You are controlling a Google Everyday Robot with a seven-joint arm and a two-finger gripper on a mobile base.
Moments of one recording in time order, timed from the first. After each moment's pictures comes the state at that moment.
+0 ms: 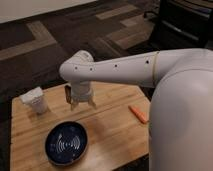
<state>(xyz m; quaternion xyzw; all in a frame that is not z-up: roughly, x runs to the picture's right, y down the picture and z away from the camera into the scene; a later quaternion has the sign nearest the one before) -0.105 0.102 0.704 -0.26 0.23 0.64 0.68</state>
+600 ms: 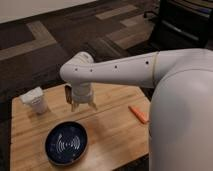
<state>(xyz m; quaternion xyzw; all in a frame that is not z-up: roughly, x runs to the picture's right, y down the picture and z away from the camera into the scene) -0.099 0.113 0.705 -0.25 0.24 0.64 0.68</state>
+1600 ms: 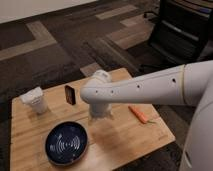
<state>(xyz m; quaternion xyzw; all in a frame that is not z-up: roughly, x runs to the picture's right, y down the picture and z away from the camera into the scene) -0.012 0.183 0.706 -0.26 0.19 0.57 0.76</state>
